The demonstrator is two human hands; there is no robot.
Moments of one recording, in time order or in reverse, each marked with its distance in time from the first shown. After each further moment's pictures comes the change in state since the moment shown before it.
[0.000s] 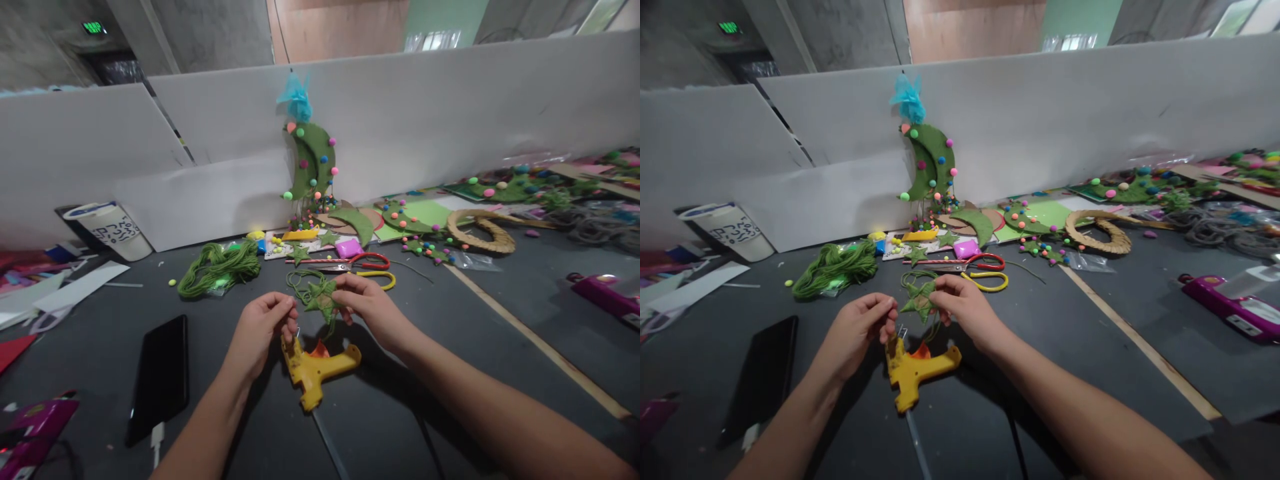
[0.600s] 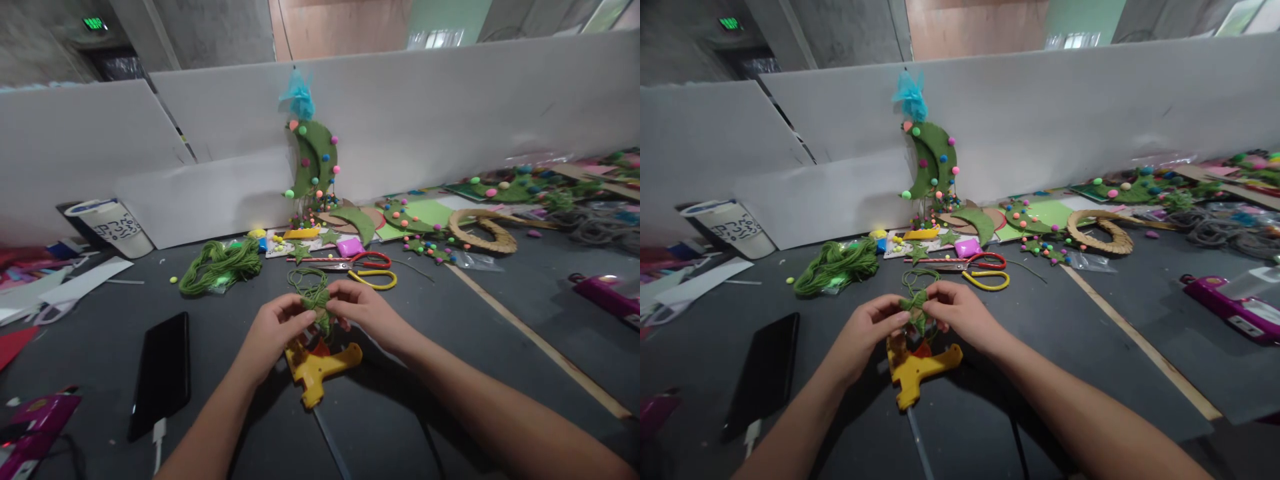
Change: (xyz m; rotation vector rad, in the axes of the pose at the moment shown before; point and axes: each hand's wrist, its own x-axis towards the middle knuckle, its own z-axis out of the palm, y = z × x) left_hand -0.009 0.005 0.010 0.113 -0.133 0.044; right_hand -0.003 0.000 0.005 -0.143 -0.161 0.022
